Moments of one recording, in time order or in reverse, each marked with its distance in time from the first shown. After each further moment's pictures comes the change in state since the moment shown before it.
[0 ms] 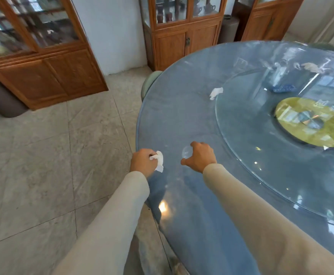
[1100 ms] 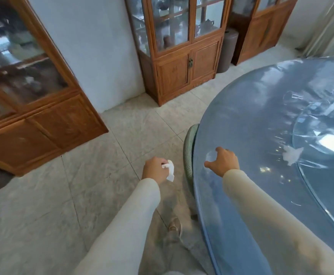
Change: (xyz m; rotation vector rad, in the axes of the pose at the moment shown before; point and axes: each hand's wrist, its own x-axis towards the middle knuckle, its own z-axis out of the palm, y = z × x) left_hand 0.527 -0.041 -0.191 0.118 -0.203 0.079; right_hand 0.451 -0.231 -0.008 0.101 0.144 0.334
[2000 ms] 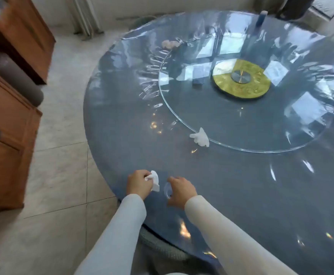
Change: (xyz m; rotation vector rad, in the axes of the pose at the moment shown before) left_hand 0.270 0.249 0.112 0.390 -0.674 0.770; right_hand 0.140 0.016 -0.003 0.323 0.043 0.725
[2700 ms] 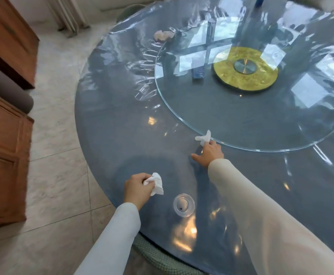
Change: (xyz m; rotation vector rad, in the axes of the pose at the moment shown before) left_hand 0.052 -0.014 -0.015 -0.157 -0.051 -0.023; right_hand 0.117 0.063 -0.092 0.112 0.250 0.311
